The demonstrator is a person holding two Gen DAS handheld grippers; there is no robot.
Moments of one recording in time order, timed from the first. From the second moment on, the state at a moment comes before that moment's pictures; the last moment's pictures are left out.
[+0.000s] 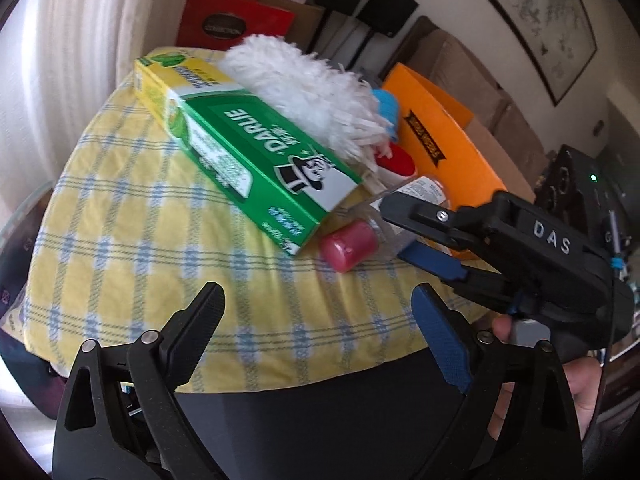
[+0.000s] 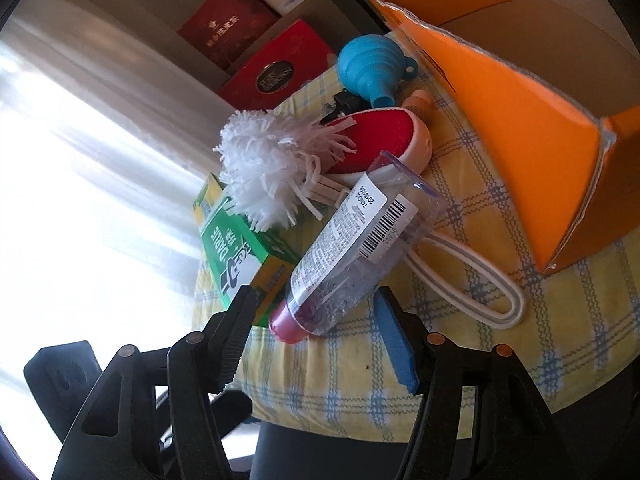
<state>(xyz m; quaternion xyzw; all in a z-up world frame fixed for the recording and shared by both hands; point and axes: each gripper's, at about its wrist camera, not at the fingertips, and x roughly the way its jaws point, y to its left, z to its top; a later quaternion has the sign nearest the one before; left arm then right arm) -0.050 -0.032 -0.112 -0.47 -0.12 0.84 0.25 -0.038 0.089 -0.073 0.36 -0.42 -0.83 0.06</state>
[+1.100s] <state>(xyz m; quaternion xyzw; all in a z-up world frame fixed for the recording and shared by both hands) -0.042 -0.004 -0.109 -0.48 -0.04 0.82 0.31 -0.039 0.069 -0.064 0.40 -0.38 -0.83 0.10</state>
